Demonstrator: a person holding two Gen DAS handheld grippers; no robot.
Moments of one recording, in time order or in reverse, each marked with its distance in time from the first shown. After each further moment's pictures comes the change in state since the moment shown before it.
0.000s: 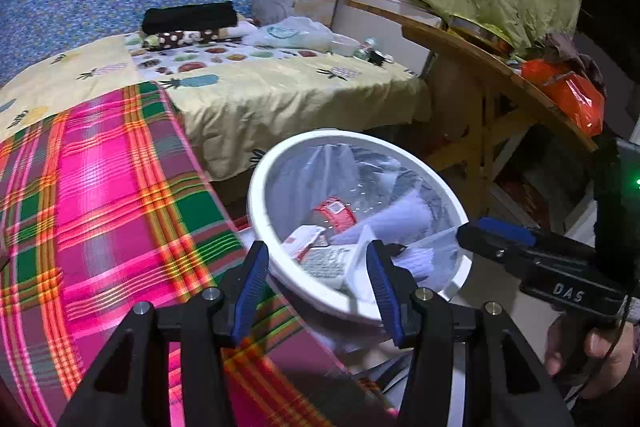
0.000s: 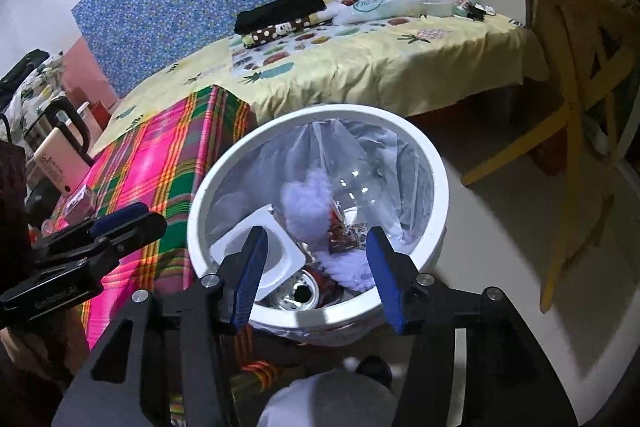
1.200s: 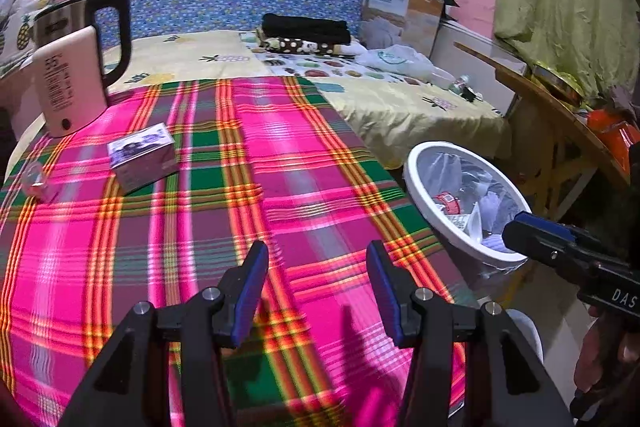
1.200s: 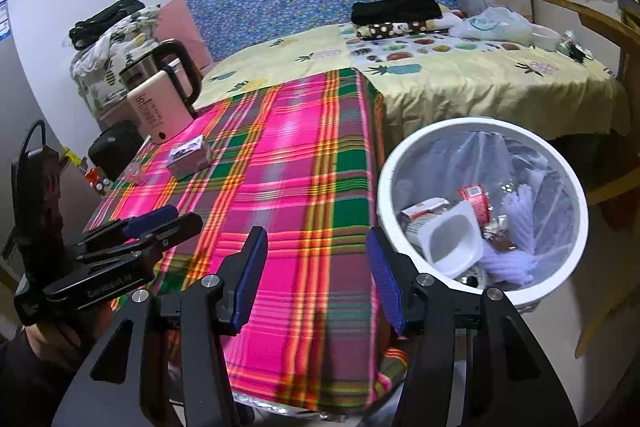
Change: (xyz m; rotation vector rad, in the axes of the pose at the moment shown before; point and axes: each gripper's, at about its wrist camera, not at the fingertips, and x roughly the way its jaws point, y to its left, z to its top) left arm -0.096 0.082 -0.066 -0.189 -0.084 0.278; right arm -0.008 0.110 -0.017 -0.212 0.019 0.254
